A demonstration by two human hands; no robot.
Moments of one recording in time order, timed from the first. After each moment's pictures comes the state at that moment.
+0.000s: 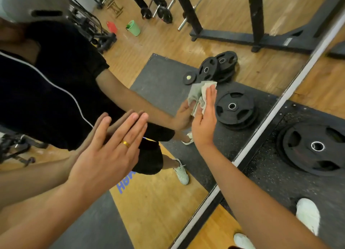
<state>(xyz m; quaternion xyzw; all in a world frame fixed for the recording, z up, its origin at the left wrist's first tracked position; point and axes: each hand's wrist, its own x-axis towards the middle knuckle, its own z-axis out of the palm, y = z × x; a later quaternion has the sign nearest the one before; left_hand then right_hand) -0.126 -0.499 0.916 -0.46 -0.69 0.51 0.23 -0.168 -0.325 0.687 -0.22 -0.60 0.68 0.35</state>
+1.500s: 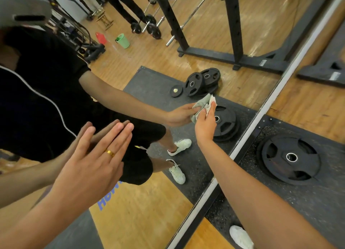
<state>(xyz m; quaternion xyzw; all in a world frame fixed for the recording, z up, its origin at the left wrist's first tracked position) -0.114 -0.483 0.921 -0.46 -0.77 0.42 0.16 -0.189 -0.264 0.648 -0.37 -0.55 0.73 0.19</state>
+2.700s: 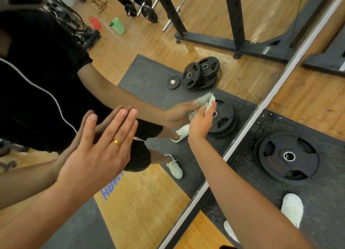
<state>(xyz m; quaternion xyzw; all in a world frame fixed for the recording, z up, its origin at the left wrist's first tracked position) -0.187 -0.367 0.896 -0.47 -0.69 0.49 0.23 -0.234 -0.190 0.656 -0.45 -0.40 0.77 0.20</state>
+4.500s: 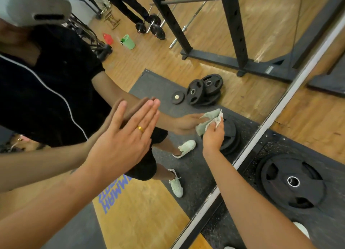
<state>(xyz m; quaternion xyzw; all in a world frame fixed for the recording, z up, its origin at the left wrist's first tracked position) -0.235 -0.243 0.900 -0.47 -0.71 0.48 0.21 -0.245 -0.097 0.654 -0.45 -0.43 0.77 0.13</state>
